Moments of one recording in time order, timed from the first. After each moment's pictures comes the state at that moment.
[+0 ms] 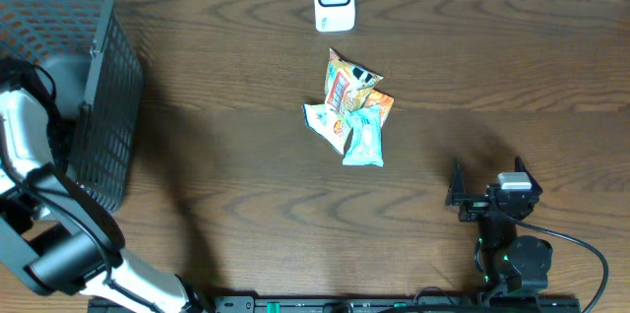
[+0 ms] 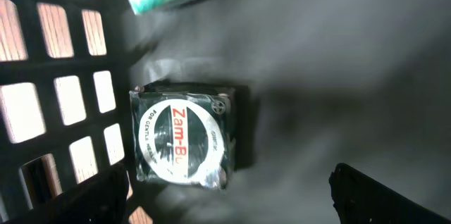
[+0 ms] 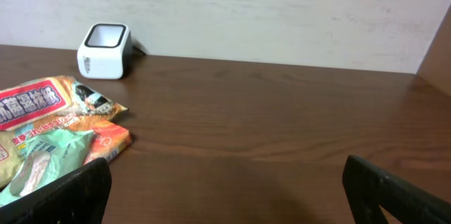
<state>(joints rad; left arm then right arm) 0.60 1.87 1.45 -1.13 -0.29 -0.85 0.02 0.02 0.01 -0.07 0.02 -0.05</state>
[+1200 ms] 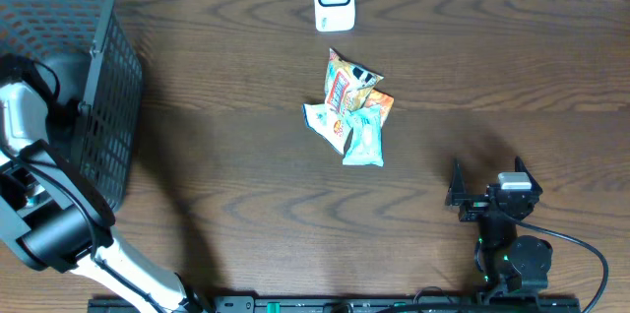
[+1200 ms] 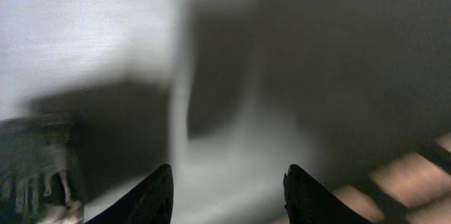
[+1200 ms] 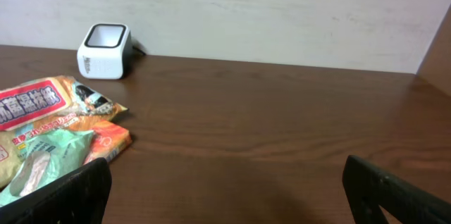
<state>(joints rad) 0.61 2.01 1.53 -1.02 0.11 -0.45 0.02 0.02 0.01 -0.07 0.02 -0.05</state>
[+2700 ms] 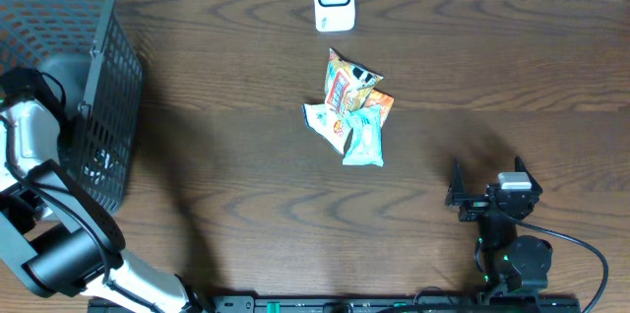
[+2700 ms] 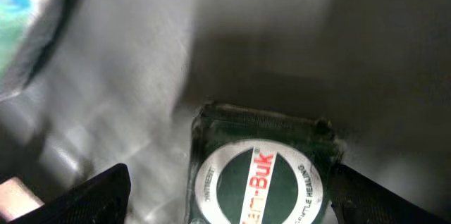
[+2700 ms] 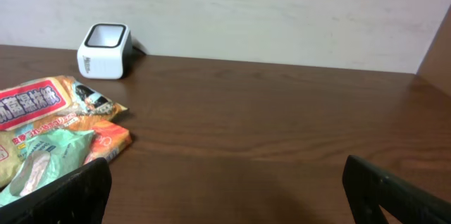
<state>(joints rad) 0.60 1.86 1.32 -0.90 -0.14 -0.30 0.02 0.02 0.01 -0.07 0.02 -0.05</state>
